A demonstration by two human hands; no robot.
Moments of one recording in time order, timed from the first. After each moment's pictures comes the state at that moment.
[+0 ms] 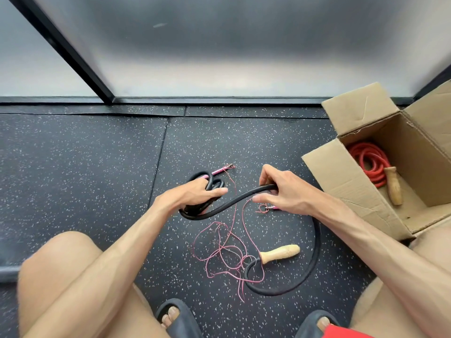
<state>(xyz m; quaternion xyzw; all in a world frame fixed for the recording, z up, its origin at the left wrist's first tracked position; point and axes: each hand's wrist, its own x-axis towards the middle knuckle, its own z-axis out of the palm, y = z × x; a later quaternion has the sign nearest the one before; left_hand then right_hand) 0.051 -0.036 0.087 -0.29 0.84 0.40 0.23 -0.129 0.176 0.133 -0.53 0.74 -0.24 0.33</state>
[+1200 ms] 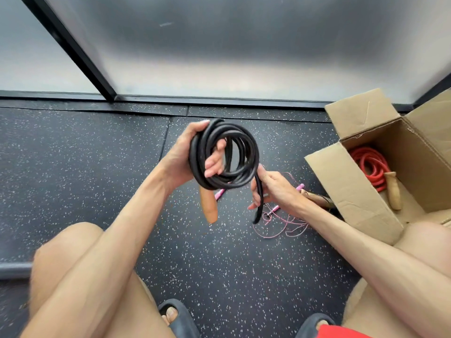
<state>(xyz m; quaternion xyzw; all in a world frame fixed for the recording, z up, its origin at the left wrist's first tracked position) 0.030 -0.045 0.181 -0.12 0.46 0.88 0.04 -0.106 0.145 0.095 -0.23 0.62 -0.51 0.55</state>
